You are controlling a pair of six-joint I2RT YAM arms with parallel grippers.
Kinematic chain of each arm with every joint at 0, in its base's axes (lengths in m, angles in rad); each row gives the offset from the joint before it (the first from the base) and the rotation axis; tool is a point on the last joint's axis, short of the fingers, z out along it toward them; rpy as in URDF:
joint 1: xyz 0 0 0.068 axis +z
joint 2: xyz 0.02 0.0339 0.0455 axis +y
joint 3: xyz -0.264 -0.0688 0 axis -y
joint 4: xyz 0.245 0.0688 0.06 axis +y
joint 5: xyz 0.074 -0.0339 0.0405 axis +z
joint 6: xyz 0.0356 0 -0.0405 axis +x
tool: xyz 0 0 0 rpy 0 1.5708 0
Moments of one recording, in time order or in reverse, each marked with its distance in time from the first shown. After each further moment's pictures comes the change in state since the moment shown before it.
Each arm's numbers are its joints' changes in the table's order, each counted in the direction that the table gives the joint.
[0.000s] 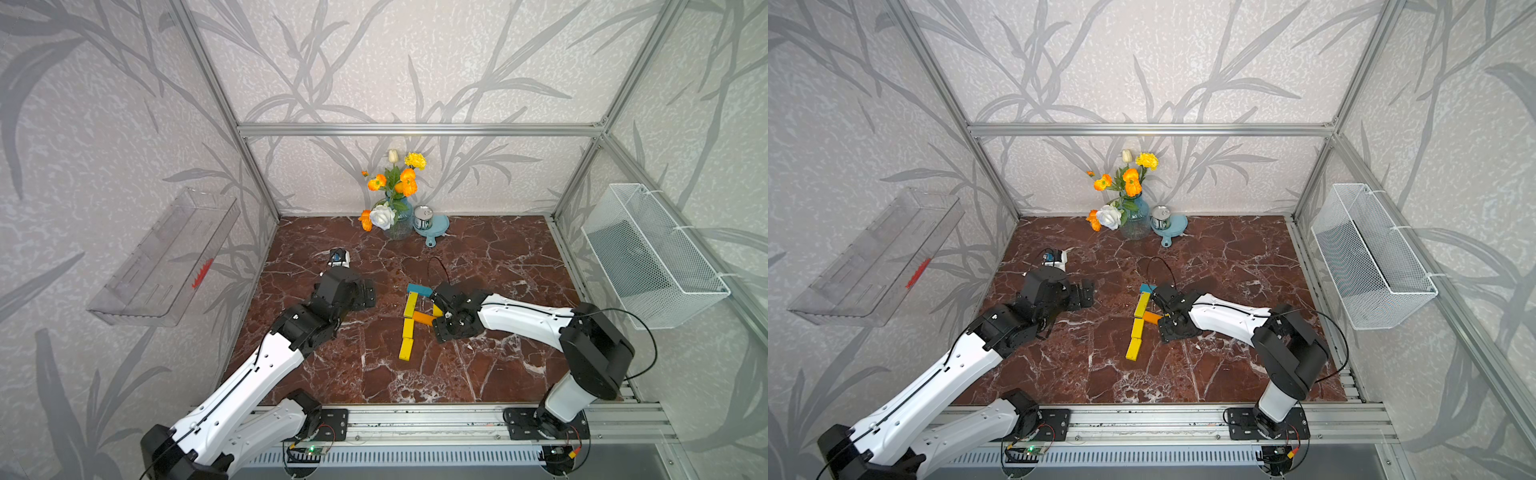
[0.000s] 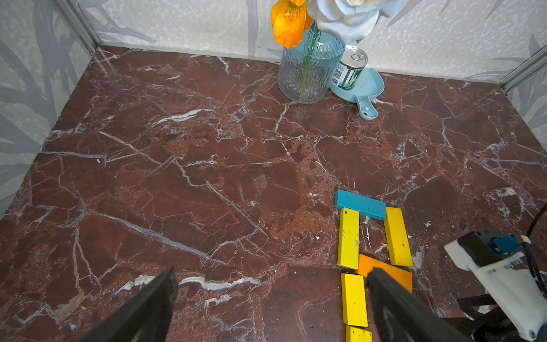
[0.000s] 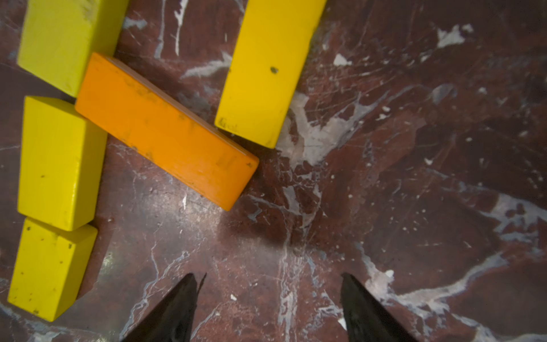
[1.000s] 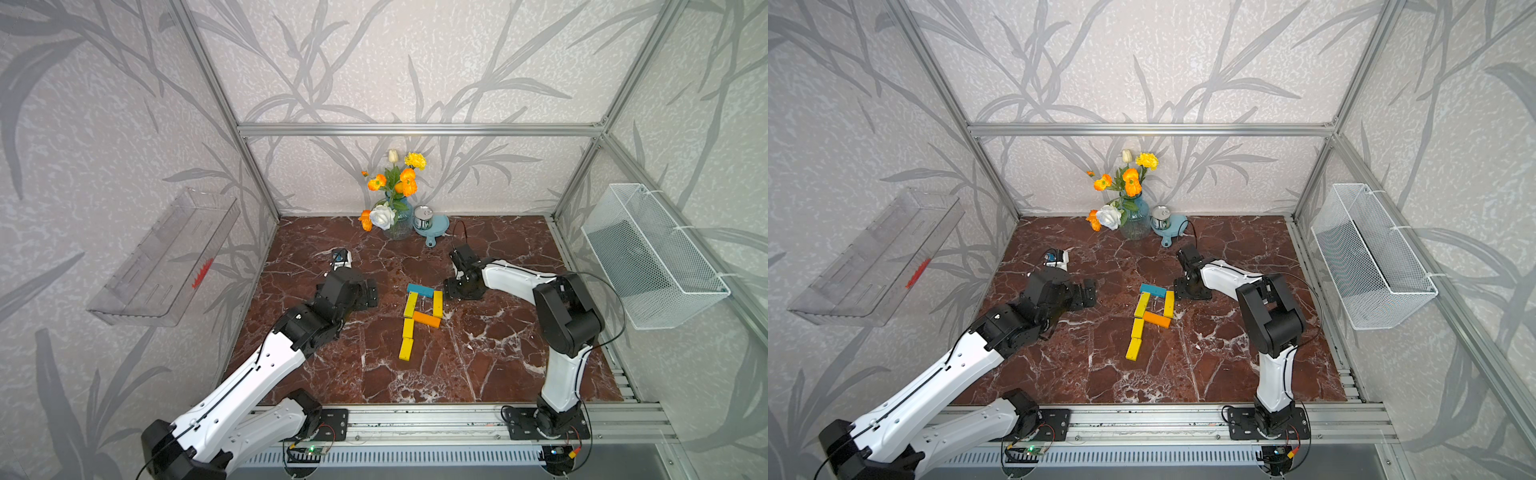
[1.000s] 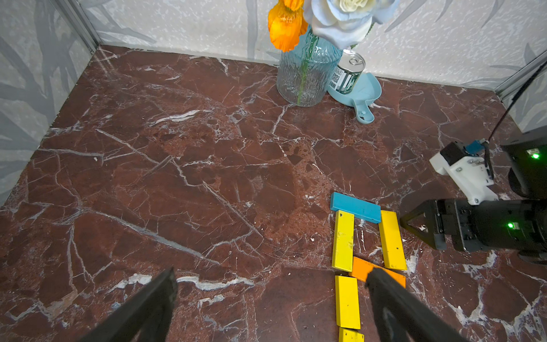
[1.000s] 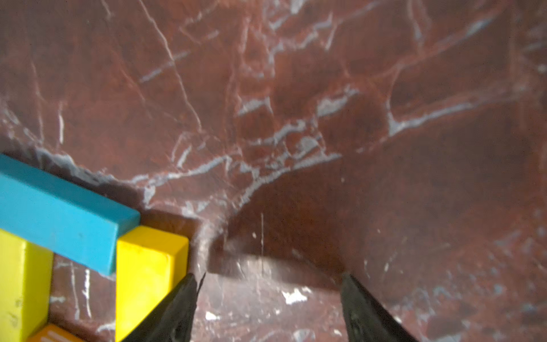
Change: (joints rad) left arm -0.042 0.010 0.017 0.003 0.044 -0.042; right arm -0.337 0.227 0.209 -0.105 0.074 -0.172
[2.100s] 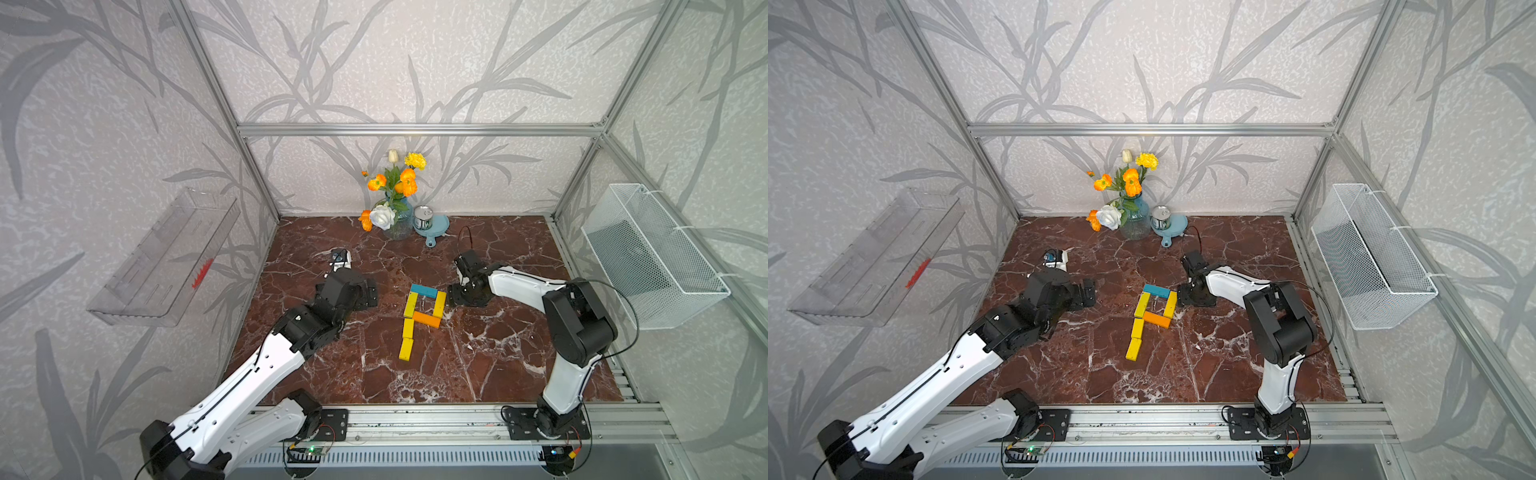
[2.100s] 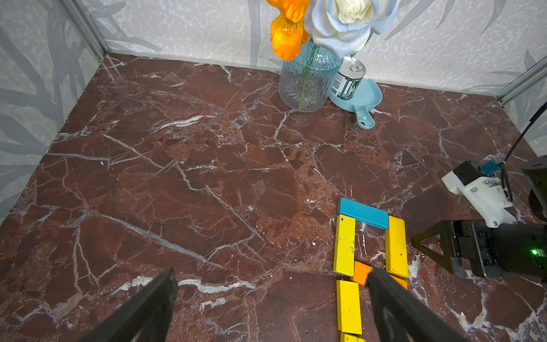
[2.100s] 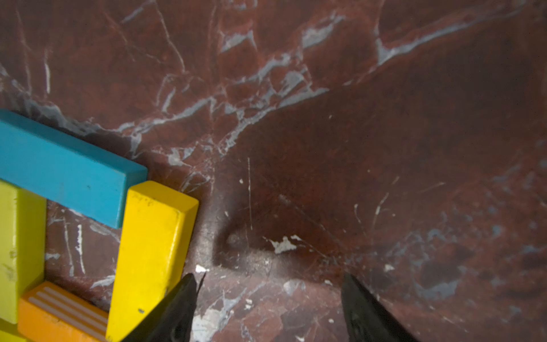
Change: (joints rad) left arm -0.018 -0.006 0.001 -0.002 0.029 -0.003; right arm -0.009 -0.039 -0.060 -0.018 0.024 0.019
